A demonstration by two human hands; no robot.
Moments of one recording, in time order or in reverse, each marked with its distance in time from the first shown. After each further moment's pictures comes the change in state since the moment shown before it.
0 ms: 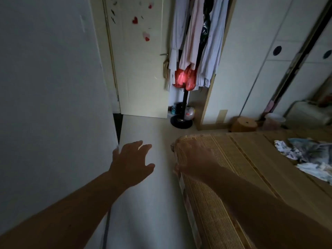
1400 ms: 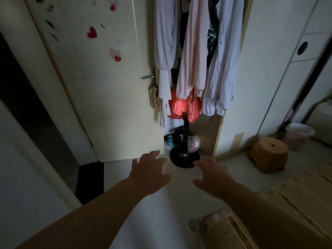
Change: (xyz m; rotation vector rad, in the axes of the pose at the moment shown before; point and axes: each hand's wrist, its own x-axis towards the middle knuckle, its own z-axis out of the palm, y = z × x) left_hand 0.743 -0.099 -0.019 0.021 -0.114 0.259; right_hand 0.671 0.160 -0.015 0.124 -0.044 0.294
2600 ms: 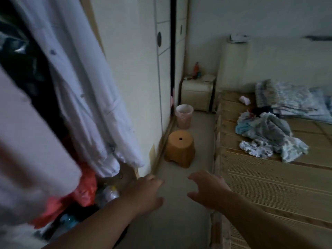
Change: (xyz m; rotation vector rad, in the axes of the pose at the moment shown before) left_hand 0.572 0.216 0.042 0.157 -0.432 0.957; right_hand 0.306 0.310 -0.059 0.213 0.052 0.834
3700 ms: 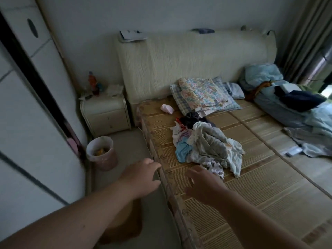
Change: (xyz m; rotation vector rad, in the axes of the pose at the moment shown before) left_hand 0.611 0.146 -0.204 0.203 -0.108 0.590; right_hand 0.357 0.303 -0.185 0.235 0.149 0.596
